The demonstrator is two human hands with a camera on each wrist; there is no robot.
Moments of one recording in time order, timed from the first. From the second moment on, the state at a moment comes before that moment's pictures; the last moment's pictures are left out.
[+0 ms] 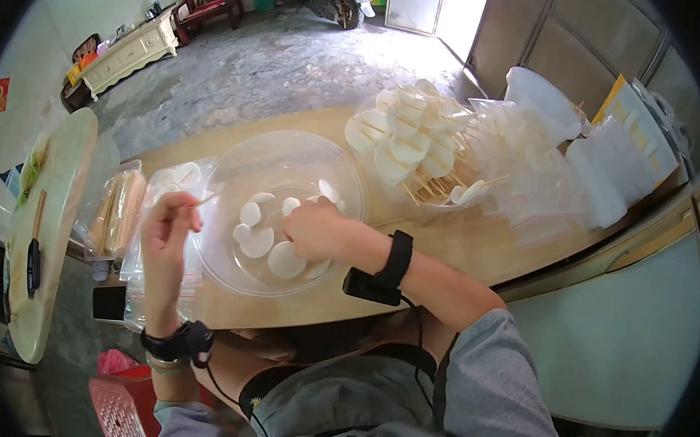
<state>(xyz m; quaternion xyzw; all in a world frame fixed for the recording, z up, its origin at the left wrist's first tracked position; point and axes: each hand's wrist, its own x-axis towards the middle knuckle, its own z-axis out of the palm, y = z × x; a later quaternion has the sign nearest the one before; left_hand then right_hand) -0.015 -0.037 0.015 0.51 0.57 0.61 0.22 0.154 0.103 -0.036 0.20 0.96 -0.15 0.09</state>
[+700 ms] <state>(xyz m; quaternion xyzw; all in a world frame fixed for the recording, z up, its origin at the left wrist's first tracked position) 0.009 -0.018 -0.007 0.46 0.56 0.65 0.25 0.156 0.107 -0.015 0.13 0.91 -0.40 0.00</state>
